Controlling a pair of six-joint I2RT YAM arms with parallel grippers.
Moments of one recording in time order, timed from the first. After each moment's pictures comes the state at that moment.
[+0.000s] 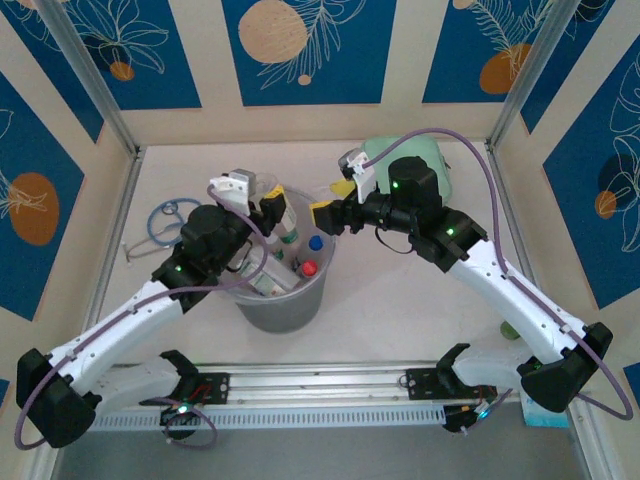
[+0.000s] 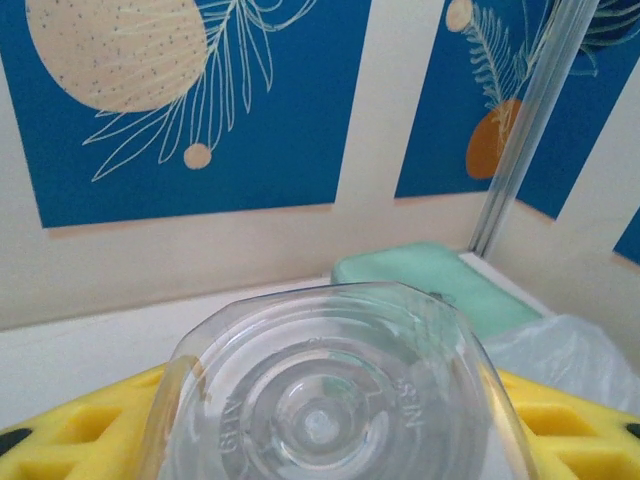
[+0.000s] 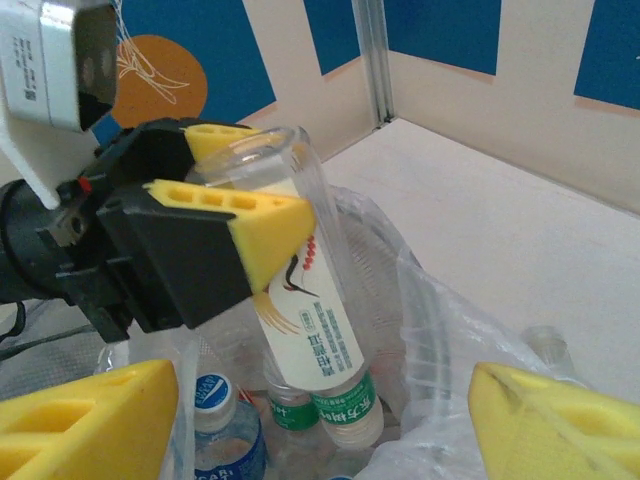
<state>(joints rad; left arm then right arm) -0.70 1.03 0.85 0.11 -0.21 -0.16 0.68 1.20 1.30 -0.42 -0.34 0.12</state>
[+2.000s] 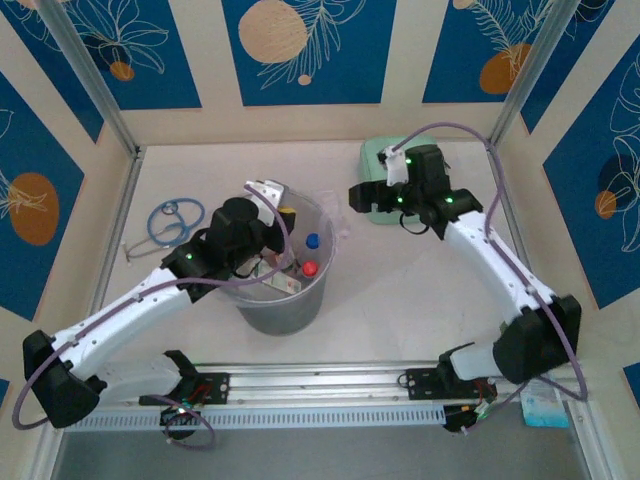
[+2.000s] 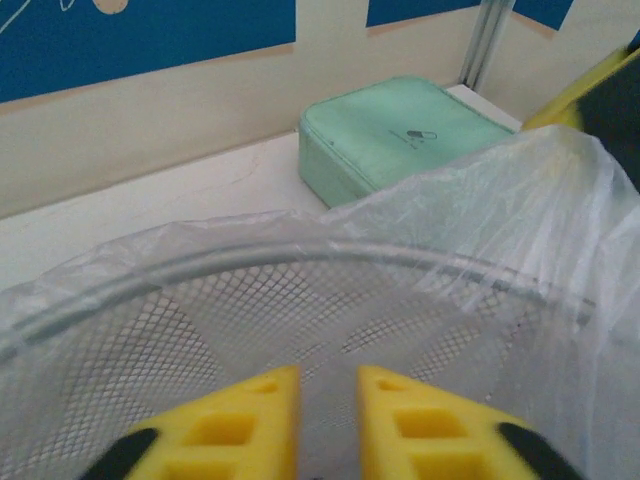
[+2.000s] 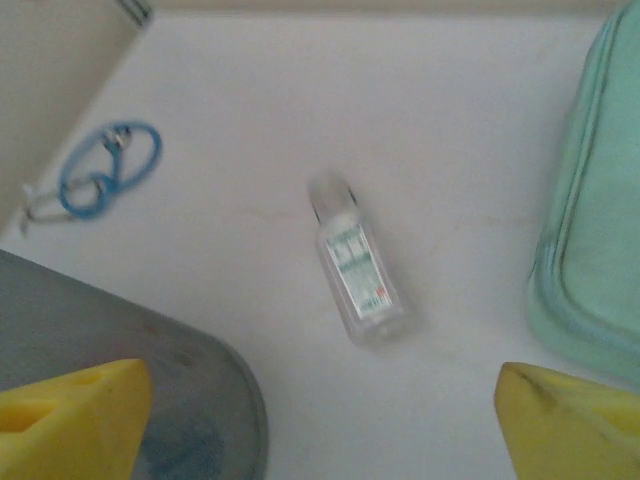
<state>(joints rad) -0.79 1.12 1.05 -0.31 -0.22 -0.16 0.35 1.39 1.24 -0.55 -0.31 0.20</state>
